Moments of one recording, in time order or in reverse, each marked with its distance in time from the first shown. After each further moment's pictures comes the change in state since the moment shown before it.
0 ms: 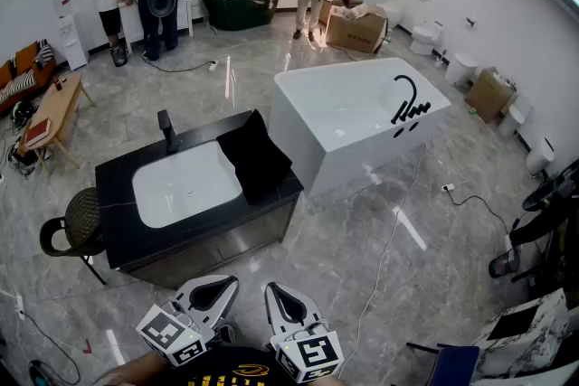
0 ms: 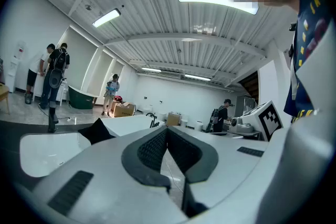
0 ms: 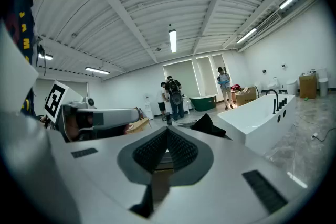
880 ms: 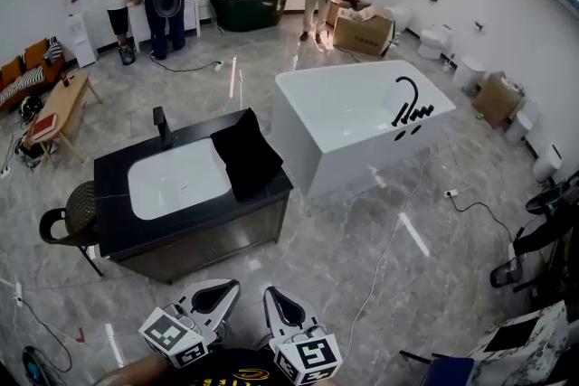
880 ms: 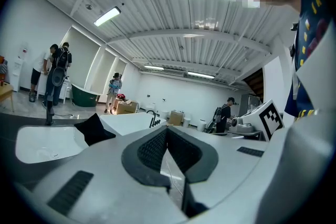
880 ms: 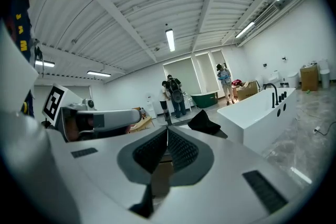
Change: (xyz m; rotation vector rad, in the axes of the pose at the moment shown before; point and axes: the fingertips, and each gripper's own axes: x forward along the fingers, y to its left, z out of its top) left arm 0.044 -0.054 -0.021 -0.014 0.021 0.043; right arm -0.044 -0.054 -0.014 0.045 -0.011 0.024
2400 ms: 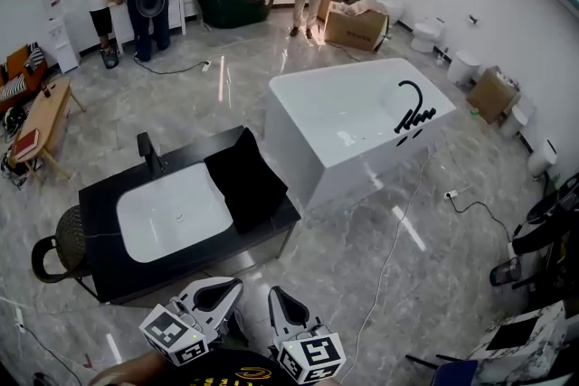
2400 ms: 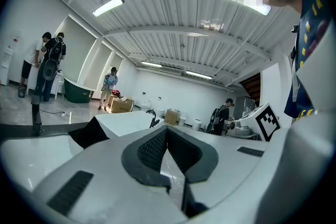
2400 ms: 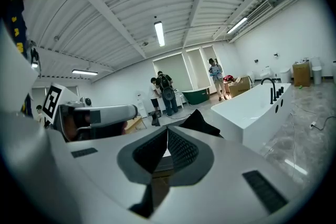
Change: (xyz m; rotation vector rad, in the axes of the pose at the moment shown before) left arm 0.078 0.143 0.030 -0.023 0.025 -0.087; right arm 0.148 -0.055 0.019 0.055 0.037 -0.092
